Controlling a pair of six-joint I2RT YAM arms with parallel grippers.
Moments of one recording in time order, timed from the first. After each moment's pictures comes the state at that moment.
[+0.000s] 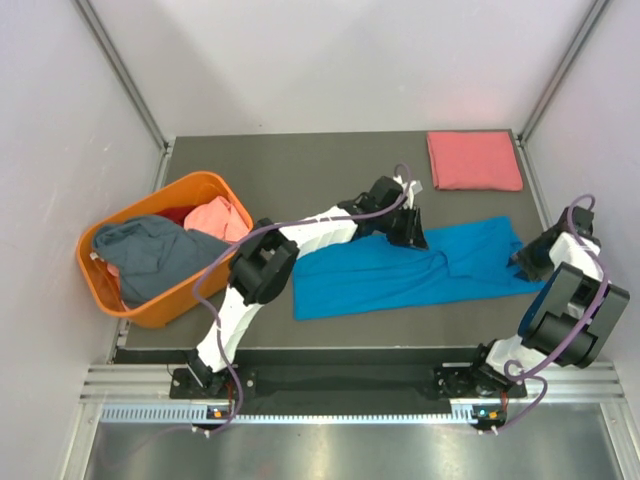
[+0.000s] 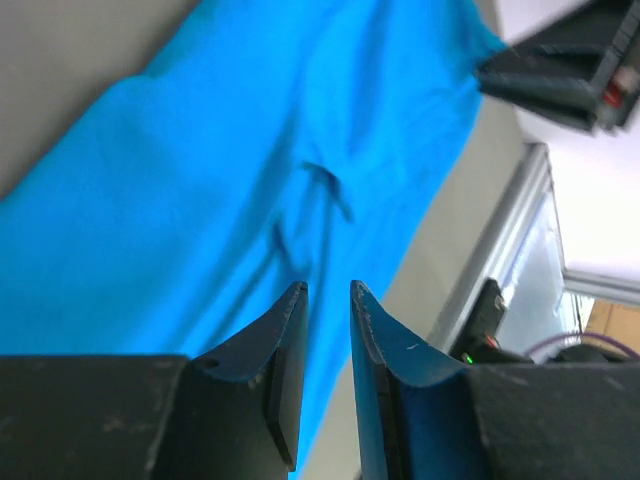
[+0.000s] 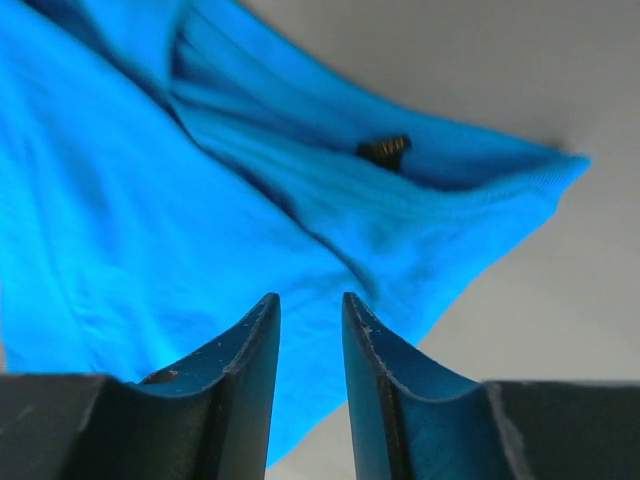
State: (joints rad) left arm -0.84 2.27 1.79 -0.14 0.50 -0.67; right arm -0.57 1.47 0.90 -0.61 -0.11 0.46
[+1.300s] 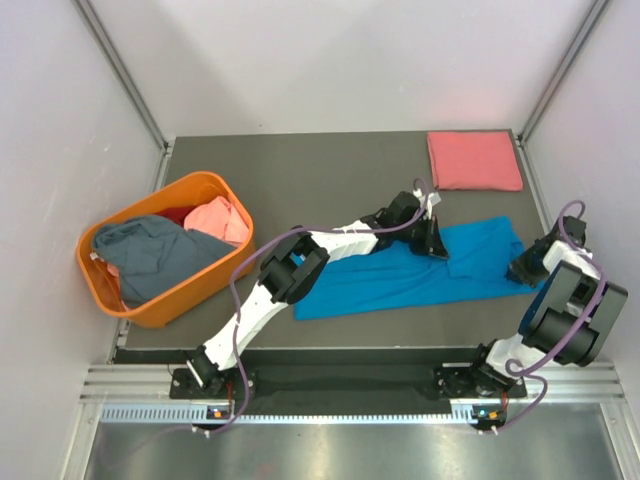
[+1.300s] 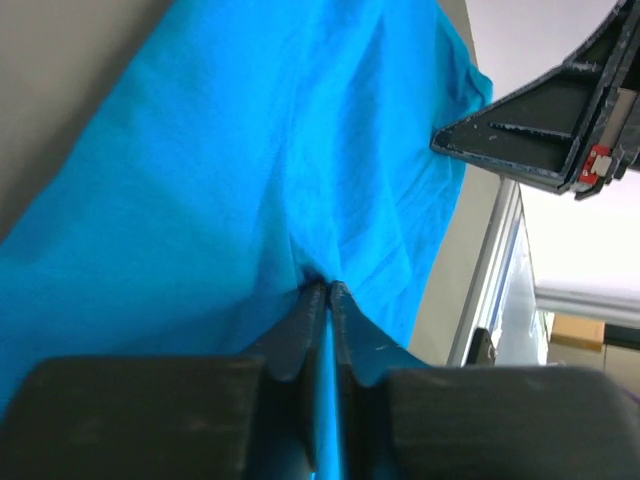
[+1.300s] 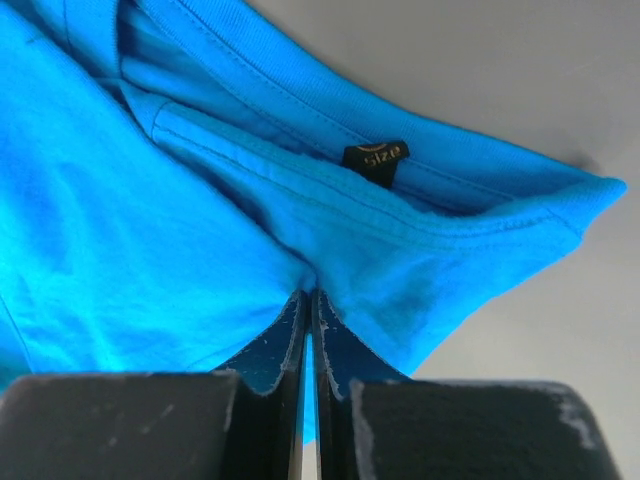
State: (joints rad) left arm -0.89 2.58 2.01 0.08 0.57 -0.82; right arm -0.57 1.49 0.79 -0.47 -0.13 0.41
